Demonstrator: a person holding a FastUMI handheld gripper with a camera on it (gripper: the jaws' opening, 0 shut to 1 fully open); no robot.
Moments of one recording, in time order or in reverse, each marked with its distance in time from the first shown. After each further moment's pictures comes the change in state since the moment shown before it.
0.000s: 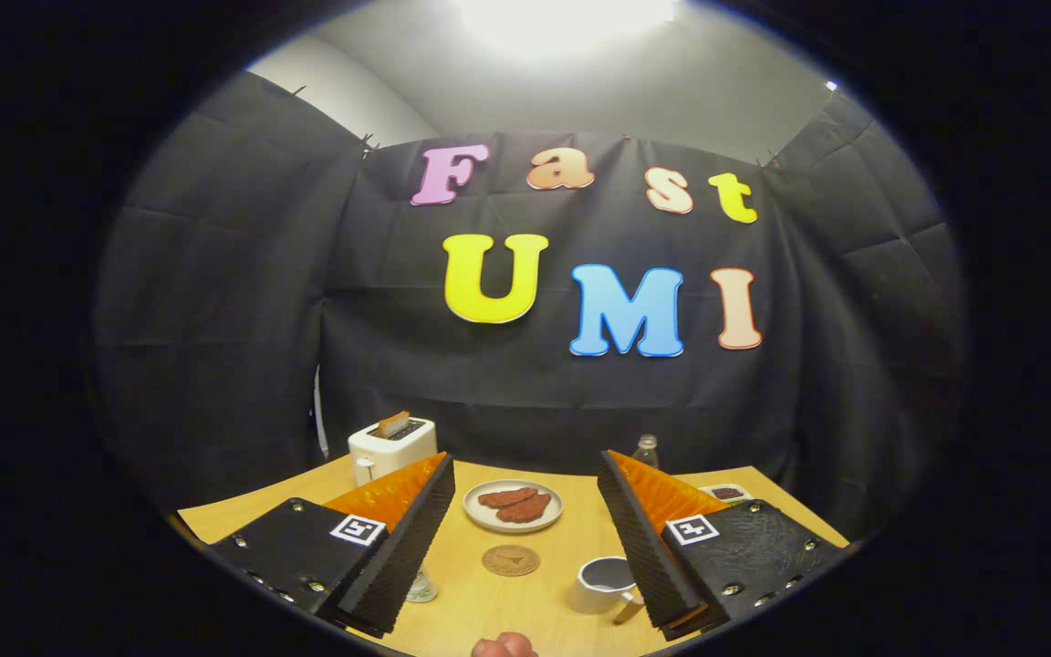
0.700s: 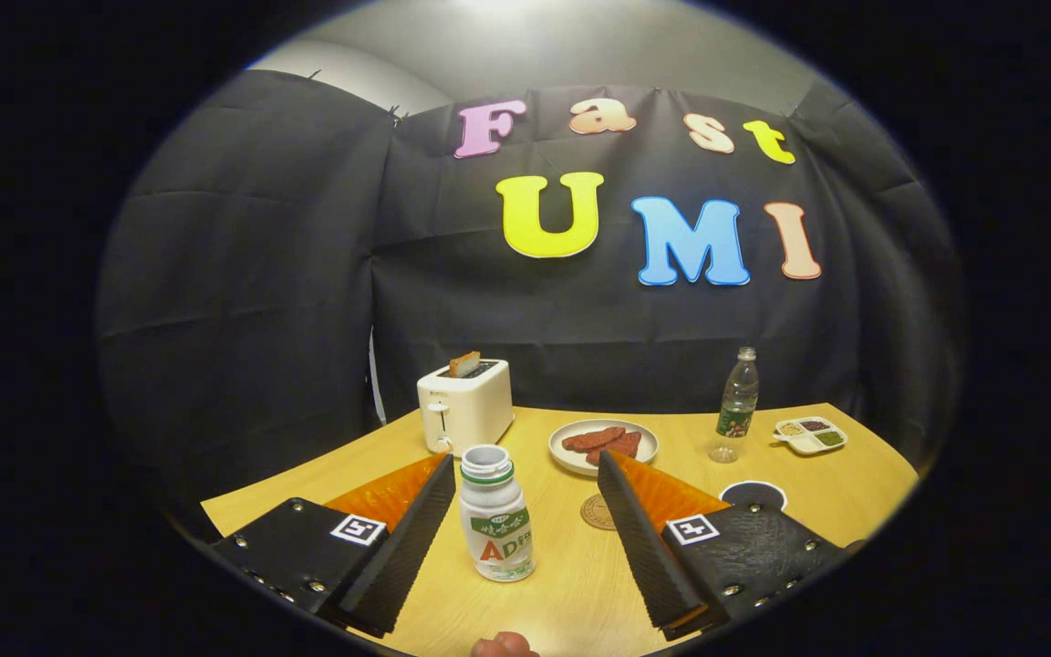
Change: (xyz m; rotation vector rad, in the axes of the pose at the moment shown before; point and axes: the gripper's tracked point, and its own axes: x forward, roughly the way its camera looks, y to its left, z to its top) arm 0.030 0.089 -0.103 0.067 0.111 0.114
